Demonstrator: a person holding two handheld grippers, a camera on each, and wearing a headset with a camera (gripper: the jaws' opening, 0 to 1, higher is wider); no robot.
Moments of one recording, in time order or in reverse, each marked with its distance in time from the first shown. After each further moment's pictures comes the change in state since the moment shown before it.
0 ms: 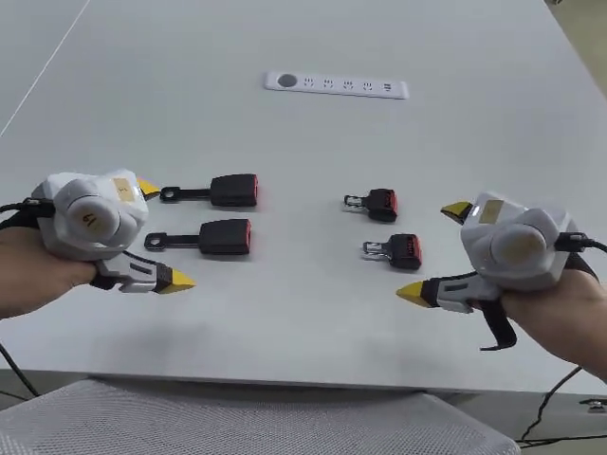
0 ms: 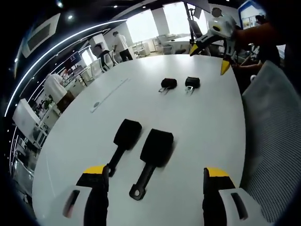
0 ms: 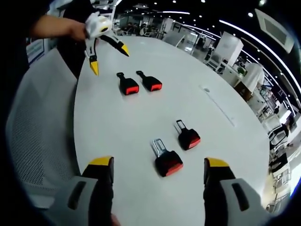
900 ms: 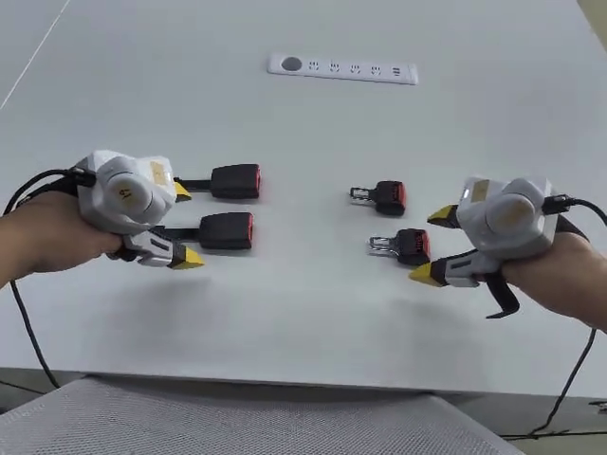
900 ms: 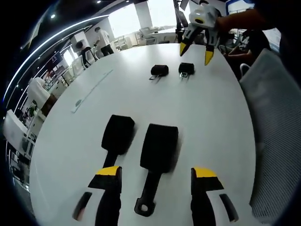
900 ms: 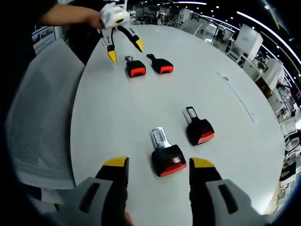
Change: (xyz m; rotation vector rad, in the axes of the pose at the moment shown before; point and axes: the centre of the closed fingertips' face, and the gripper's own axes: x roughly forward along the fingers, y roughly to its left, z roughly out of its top) left arm 0.044 0.011 -0.003 0.091 0.059 -0.130; right arm 0.042 -0.009 -0.024 -0.053 0.101 0.196
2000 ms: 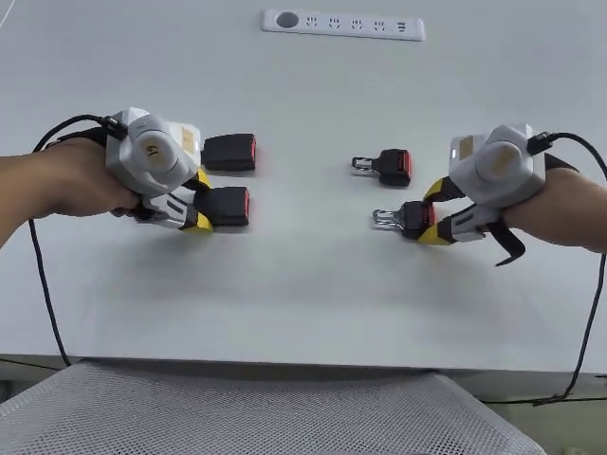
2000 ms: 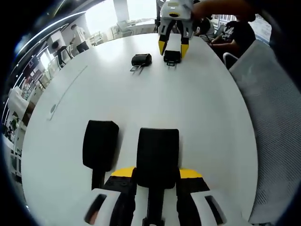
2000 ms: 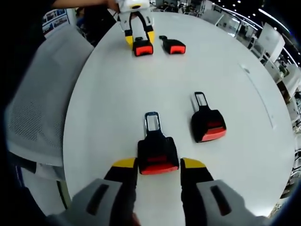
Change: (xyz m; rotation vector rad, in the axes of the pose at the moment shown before) left arm 0.036 -0.005 0.003 0.098 0.073 -0.201; right arm 0.031 -0.015 -0.024 -0.116 0.123 0.186
